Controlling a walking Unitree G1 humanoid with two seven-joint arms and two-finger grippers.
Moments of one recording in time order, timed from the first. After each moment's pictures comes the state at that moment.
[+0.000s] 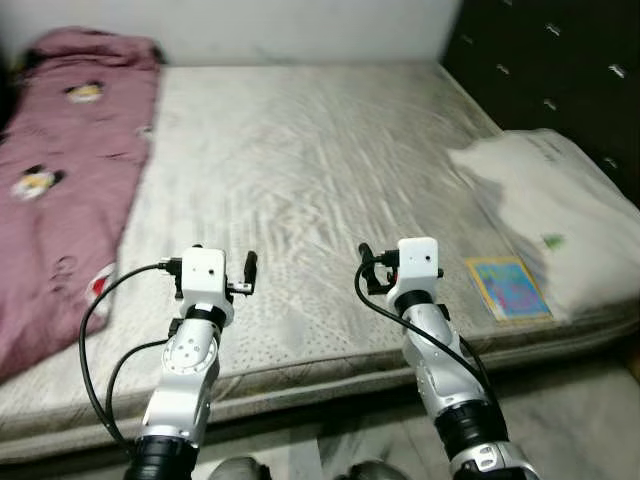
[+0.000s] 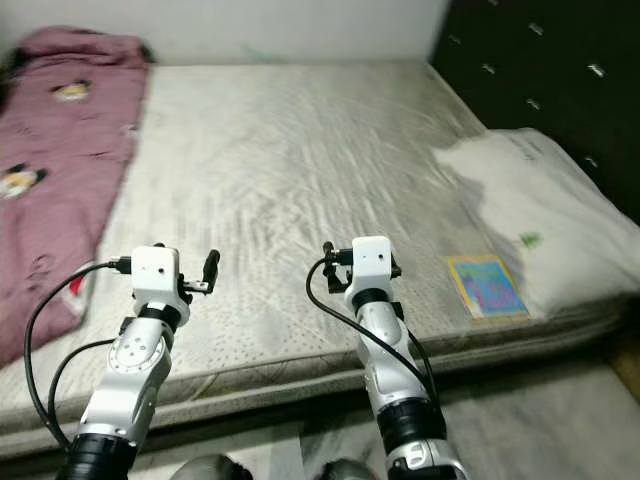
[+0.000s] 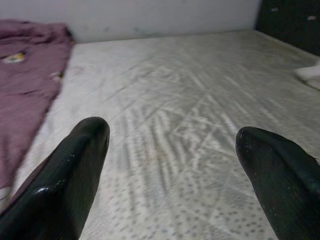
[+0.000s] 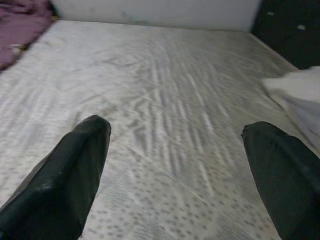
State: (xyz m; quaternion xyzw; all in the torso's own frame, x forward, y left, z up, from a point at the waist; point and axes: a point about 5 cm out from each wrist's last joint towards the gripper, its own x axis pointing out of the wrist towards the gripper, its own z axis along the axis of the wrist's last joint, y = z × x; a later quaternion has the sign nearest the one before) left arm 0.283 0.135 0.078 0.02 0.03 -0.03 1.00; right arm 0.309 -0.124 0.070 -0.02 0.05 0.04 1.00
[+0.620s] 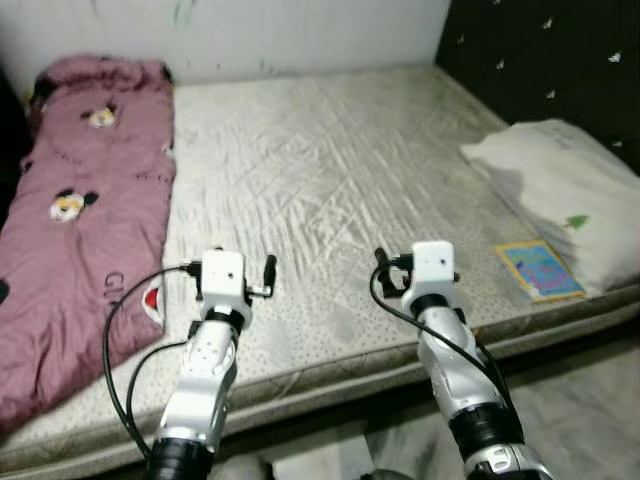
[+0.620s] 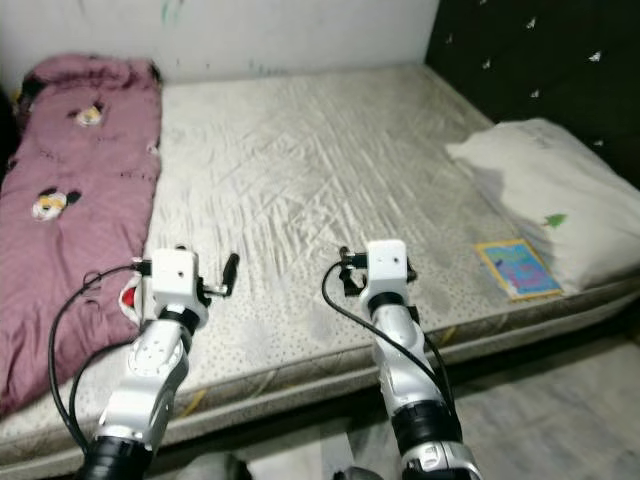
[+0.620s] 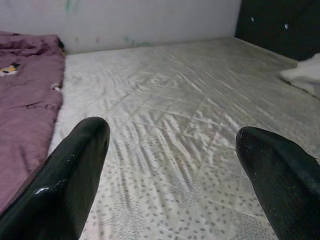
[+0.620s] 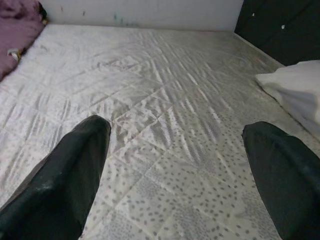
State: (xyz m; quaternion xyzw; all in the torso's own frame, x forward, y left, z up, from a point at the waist) left arm 0.281 0.129 0.077 0.02 0.03 -0.04 1.00; right arm 0.307 -0.131 0.066 -0.03 0.06 0.03 1.00
